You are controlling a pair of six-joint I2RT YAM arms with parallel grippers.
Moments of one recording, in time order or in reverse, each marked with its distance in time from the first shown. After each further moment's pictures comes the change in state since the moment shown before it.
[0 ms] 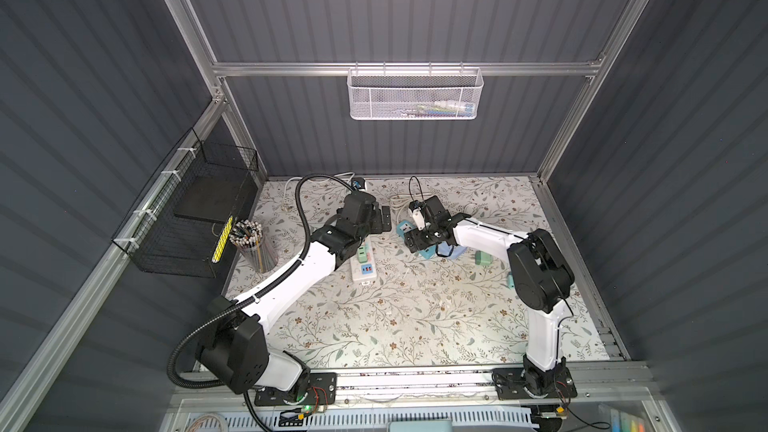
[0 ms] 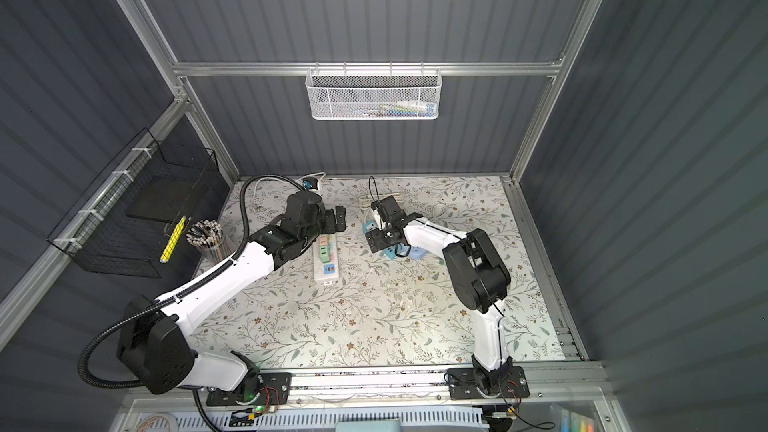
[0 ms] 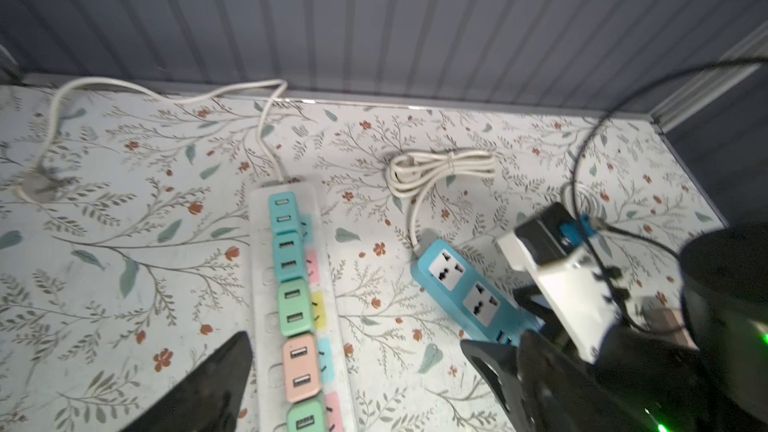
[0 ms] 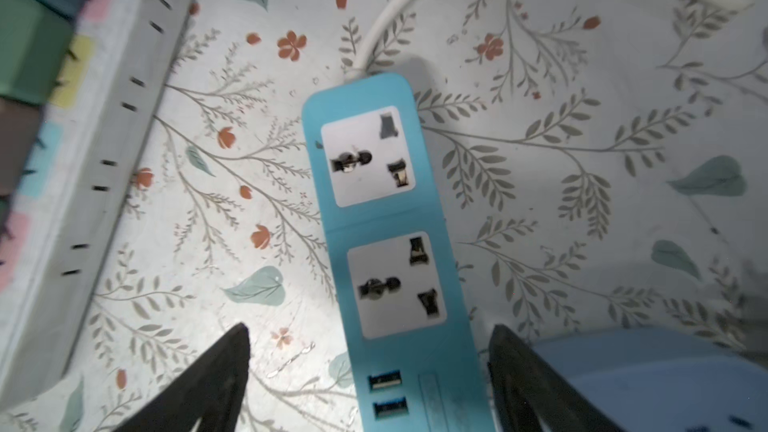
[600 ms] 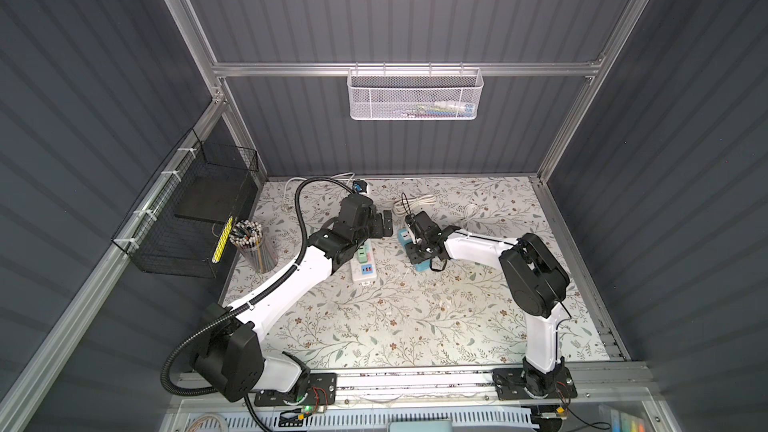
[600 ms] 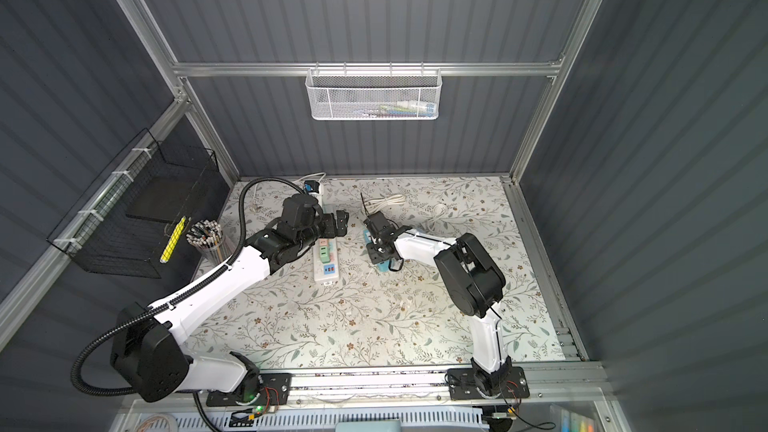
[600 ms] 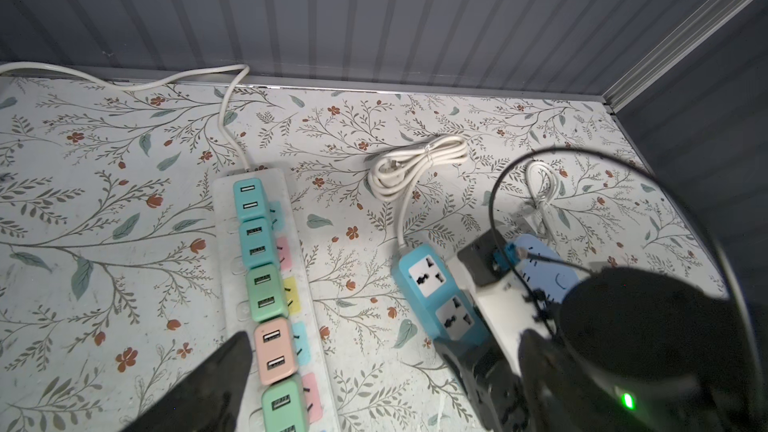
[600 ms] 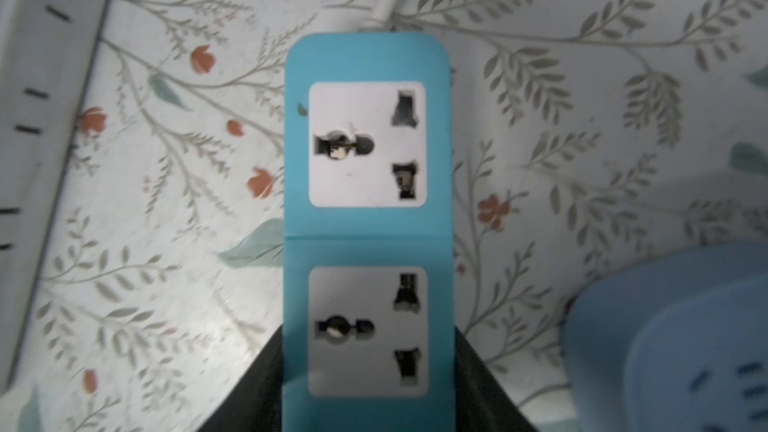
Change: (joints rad) left arm 0.001 -0.051 -0.038 0.014 0.074 0.003; right arm 0.143 -0.057 -0.140 0.034 0.163 0.179
